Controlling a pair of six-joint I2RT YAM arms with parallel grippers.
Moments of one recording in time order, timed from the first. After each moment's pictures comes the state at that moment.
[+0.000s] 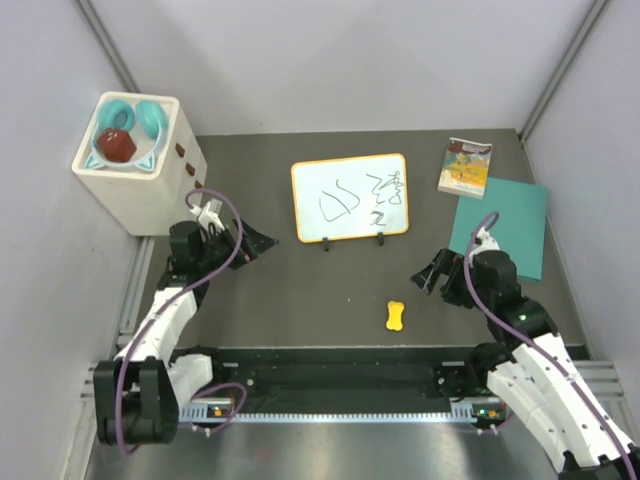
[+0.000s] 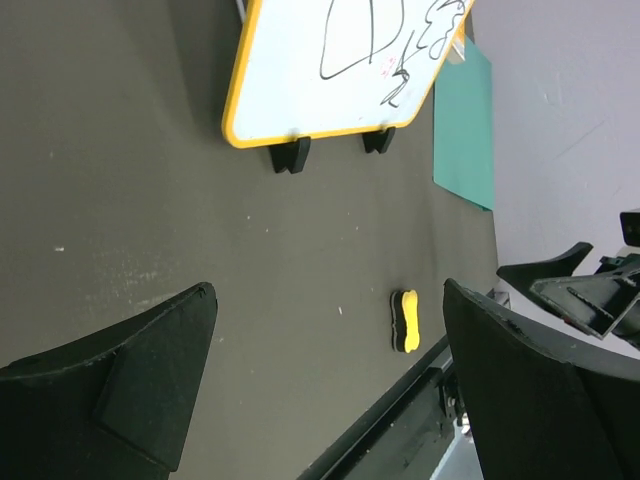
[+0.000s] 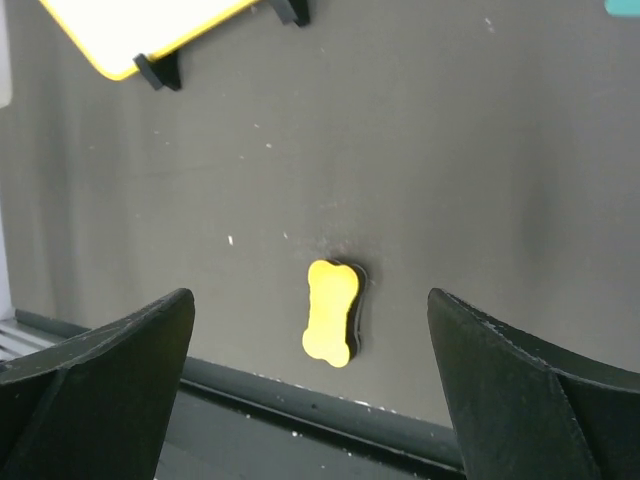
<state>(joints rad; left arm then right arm) 0.02 1.00 0.50 0.06 0.72 -0.68 0.33 0.54 0.51 -0.60 -0.13 0.67</state>
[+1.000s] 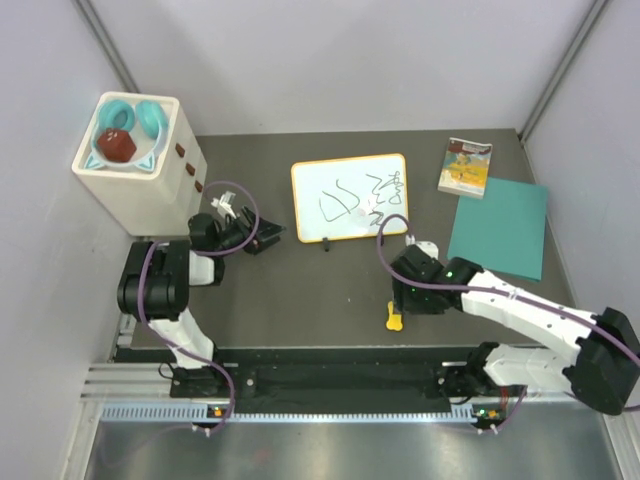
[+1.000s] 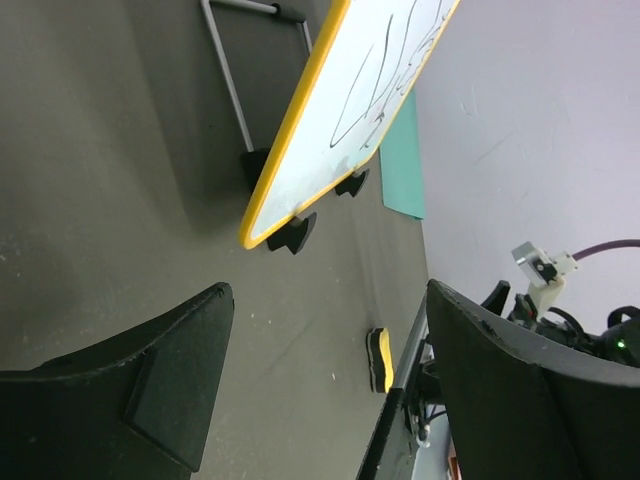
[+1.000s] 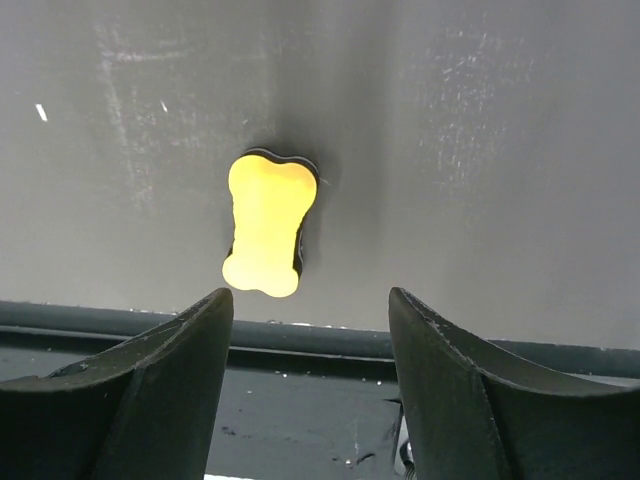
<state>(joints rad) 0.04 1.73 0.53 0.93 0.93 -0.96 0.83 1.12 0.76 -0.85 0.22 0.78</state>
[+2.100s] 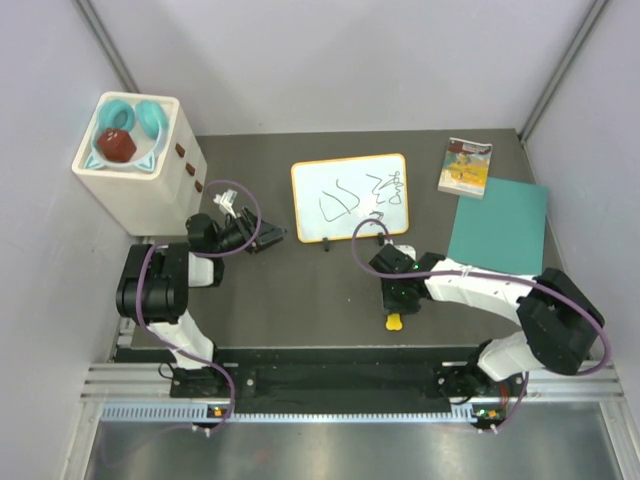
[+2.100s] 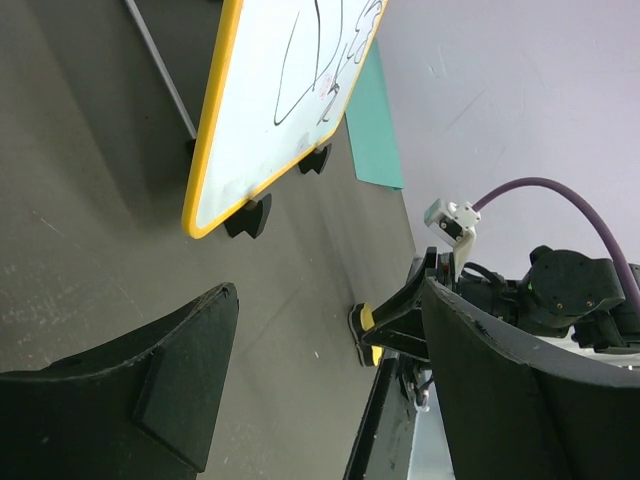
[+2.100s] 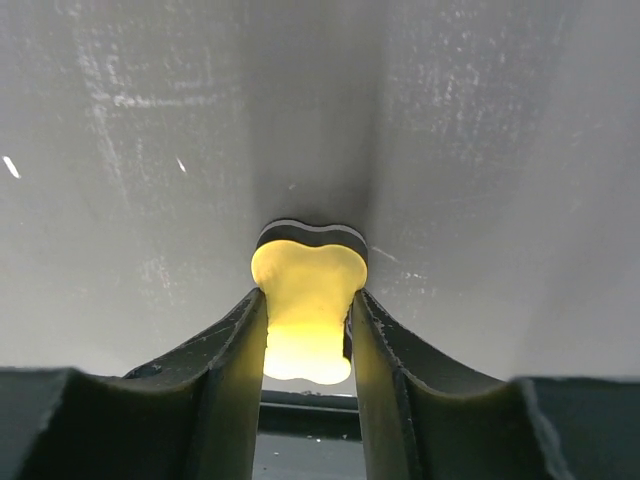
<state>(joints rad) 0.04 1.72 0.52 1.04 1.04 -0.99 0.84 1.42 0.77 -0.66 0.16 0.78</state>
